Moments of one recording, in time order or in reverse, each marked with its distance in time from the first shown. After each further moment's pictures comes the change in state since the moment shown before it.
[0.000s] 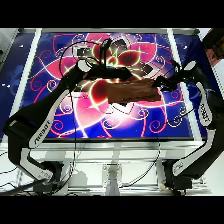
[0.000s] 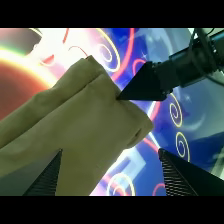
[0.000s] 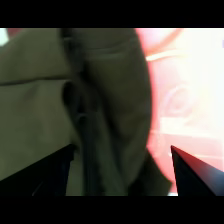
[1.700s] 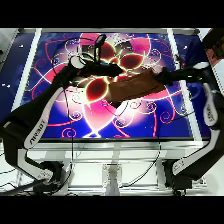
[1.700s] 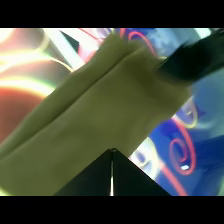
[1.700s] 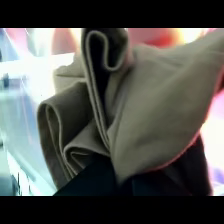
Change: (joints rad) left arm 0.072 0.042 0.000 0.046 -0.051 0.066; right arm -0.147 0.042 0.000 0.517 0.101 -0.187
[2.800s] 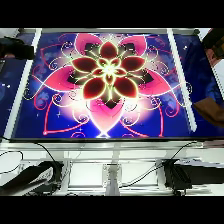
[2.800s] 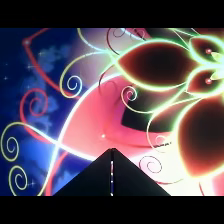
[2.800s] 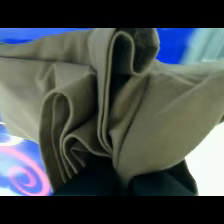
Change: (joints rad) left arm 0.375 0.575 0.001 1.007 -0.323 -0.418; right arm -0.823 0.325 -0.003 -0.830 0.199 0.497
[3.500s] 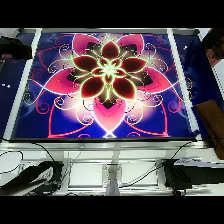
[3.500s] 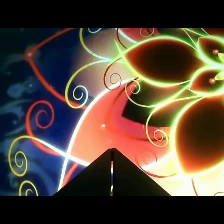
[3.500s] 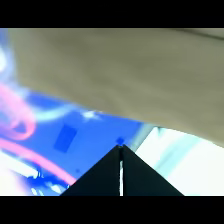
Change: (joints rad) left arm 0.006 0.008 0.000 0.011 -0.002 -0.006; right arm 0.130 0.003 0.002 0.105 0.085 -0.153
